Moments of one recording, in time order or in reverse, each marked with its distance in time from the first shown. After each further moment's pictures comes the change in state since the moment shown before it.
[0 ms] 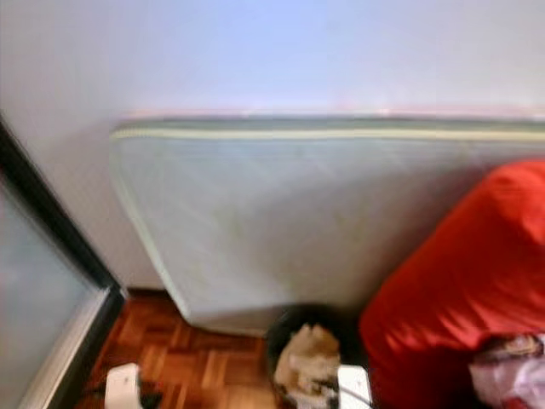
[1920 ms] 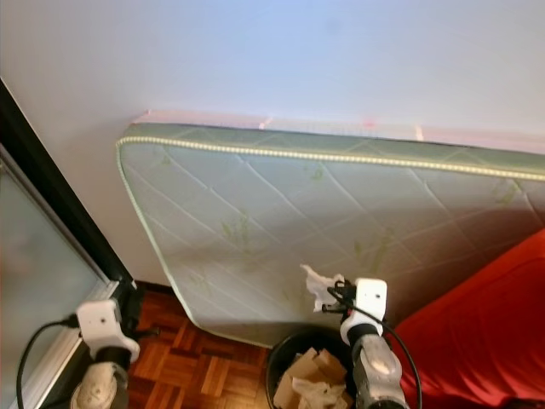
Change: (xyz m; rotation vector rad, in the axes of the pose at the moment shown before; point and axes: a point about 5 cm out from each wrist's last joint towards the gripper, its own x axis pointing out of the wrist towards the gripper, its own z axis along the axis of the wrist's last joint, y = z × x) left arm -0.036 -0.012 0.112 0.114 -0.834 -0.042; right arm -0.011 0.006 0.149 0.023 -0.695 0.095
